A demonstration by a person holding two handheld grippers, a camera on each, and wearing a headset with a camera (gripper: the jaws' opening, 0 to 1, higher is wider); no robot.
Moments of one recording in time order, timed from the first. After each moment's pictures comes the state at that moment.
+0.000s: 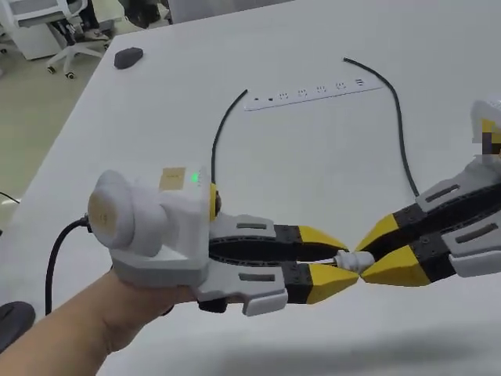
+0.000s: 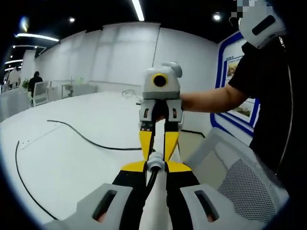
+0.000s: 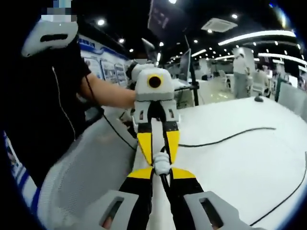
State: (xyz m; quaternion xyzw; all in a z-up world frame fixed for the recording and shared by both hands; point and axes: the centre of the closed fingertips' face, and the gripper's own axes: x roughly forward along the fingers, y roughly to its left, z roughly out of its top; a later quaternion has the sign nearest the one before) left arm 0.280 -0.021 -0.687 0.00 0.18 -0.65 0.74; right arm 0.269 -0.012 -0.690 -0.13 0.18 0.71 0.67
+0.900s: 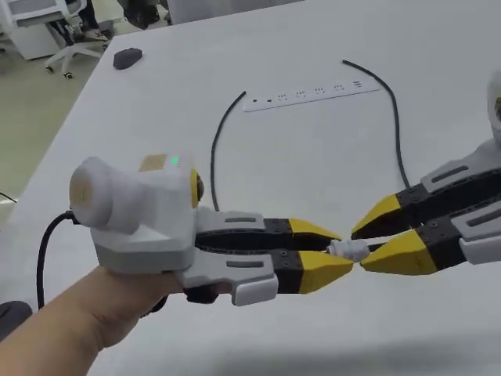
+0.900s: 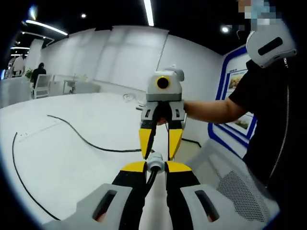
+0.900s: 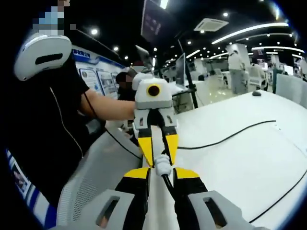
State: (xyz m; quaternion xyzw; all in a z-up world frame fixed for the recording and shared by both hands) left arm 0.273 -0.019 -0.668 -0.04 0.17 -0.66 0.73; right arm 0.266 -0.017 -0.674 -0.03 0.25 0.70 0.67
